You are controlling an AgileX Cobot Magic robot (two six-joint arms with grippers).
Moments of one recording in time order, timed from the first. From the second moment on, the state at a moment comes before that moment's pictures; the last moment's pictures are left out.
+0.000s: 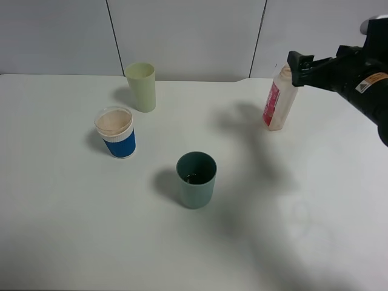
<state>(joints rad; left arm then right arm) -0.01 -0.01 -0.51 0.02 1.06 -0.03 0.11 1.58 -0.52 -0.02 -0.93 -0.06</state>
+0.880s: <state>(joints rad) -0.01 -0.01 -0.51 0.02 1.06 -0.03 0.11 0.93 -0.52 -0.01 -0.18 -0.14</state>
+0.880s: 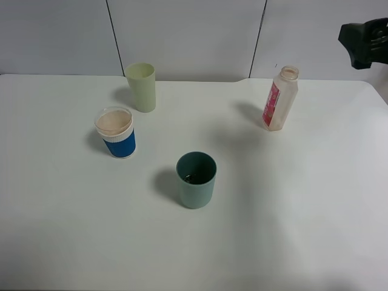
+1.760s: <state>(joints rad) -0.01 -0.01 -0.51 0.02 1.06 -0.03 0.11 0.54 -0.52 -0.01 0.42 -0.11</state>
